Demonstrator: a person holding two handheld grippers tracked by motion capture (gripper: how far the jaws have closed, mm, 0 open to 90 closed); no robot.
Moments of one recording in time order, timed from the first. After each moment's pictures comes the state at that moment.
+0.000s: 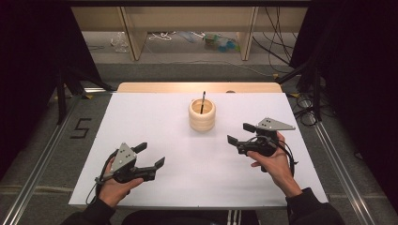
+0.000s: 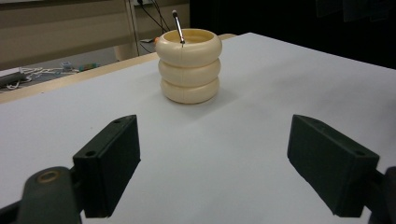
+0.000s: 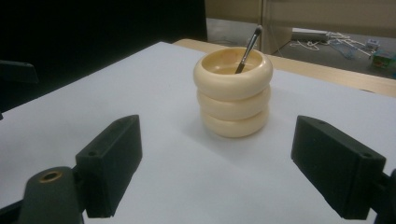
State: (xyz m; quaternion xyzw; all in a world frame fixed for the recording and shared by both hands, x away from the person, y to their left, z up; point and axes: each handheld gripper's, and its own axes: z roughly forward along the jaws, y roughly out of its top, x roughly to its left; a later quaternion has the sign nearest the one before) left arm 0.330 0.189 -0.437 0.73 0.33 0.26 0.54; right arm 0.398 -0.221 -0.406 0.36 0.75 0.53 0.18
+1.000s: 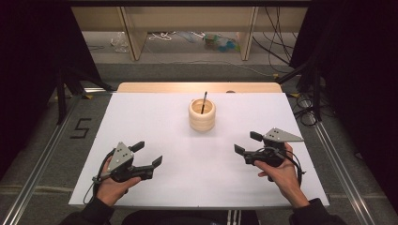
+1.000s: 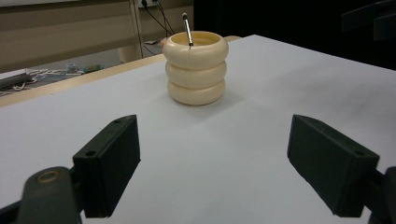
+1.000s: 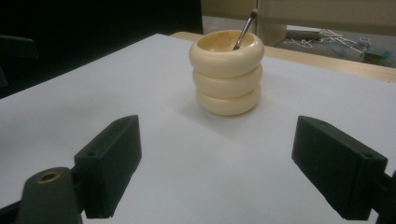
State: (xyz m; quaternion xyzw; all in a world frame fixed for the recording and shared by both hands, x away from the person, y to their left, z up) left arm 0.330 0.195 -0.436 0.72 0.34 0.26 0.54; right arm 0.375 -0.240 -0.420 0.36 0.75 0.52 0.18
